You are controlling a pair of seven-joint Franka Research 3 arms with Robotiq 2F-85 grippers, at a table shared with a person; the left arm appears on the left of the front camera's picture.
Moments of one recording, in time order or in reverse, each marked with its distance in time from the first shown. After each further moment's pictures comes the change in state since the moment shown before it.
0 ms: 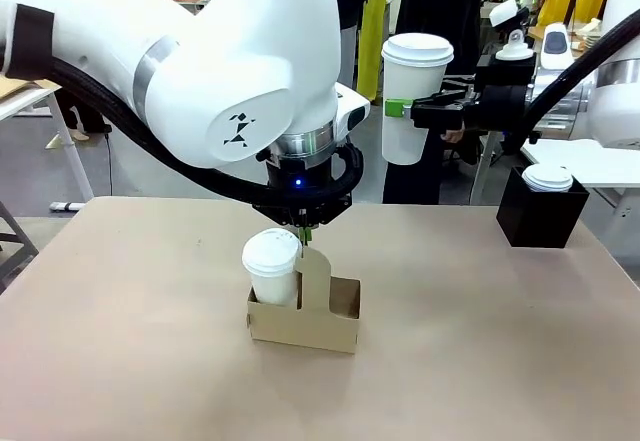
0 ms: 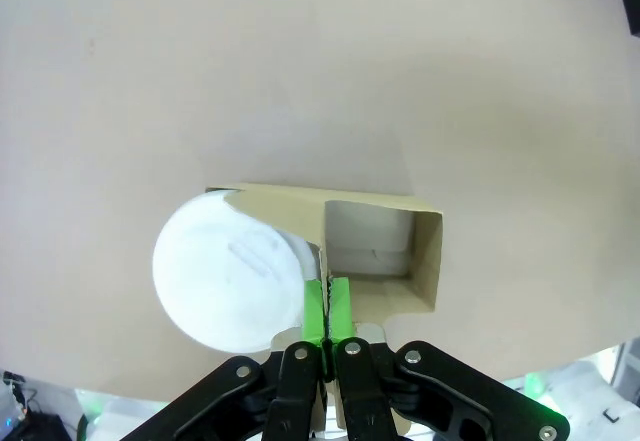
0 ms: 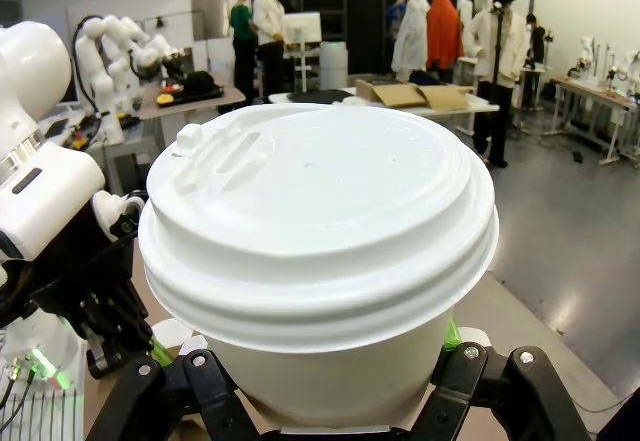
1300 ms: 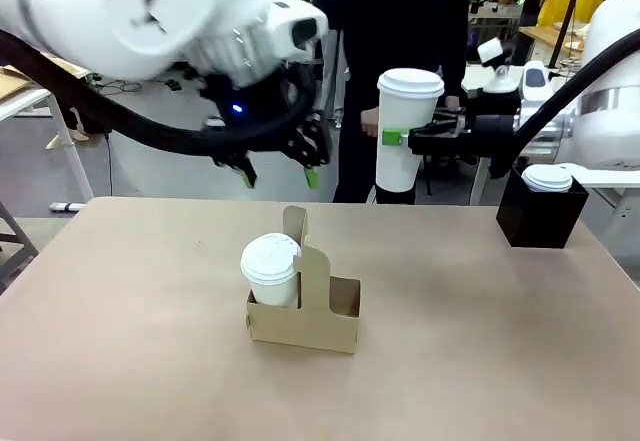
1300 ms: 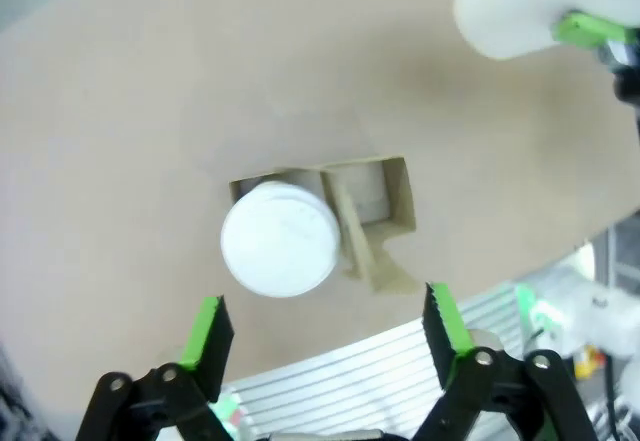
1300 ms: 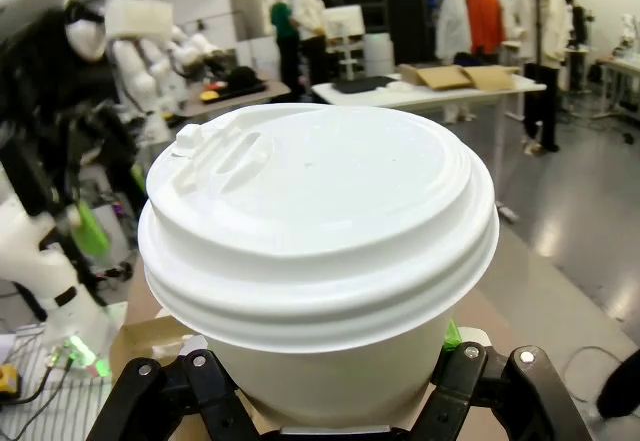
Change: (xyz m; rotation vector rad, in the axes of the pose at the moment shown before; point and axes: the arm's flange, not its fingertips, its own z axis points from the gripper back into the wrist) left arm 0.026 0.071 0.093 -0.204 0.014 -0.244; right arm -0.058 -0.023 -0.013 0.151 0.005 -0.110
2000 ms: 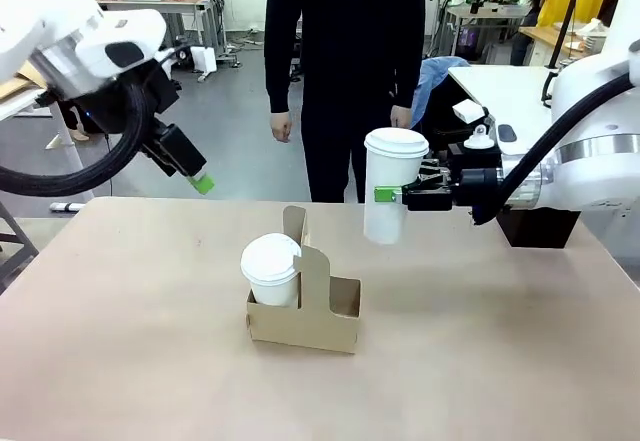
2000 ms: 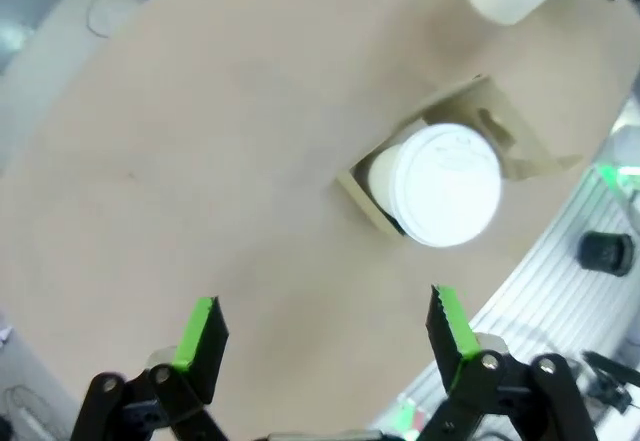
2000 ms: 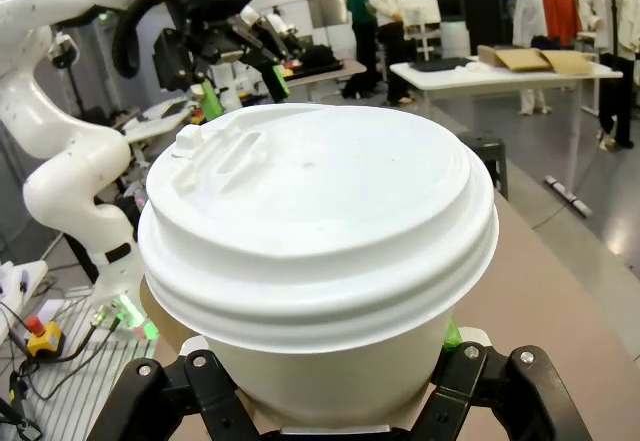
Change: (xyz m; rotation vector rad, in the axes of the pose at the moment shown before) left arm -0.008 0.150 -0.016 -0.124 -0.046 -0.464; right arm -0.061 0.004 -0.012 0.171 0.028 -0.026
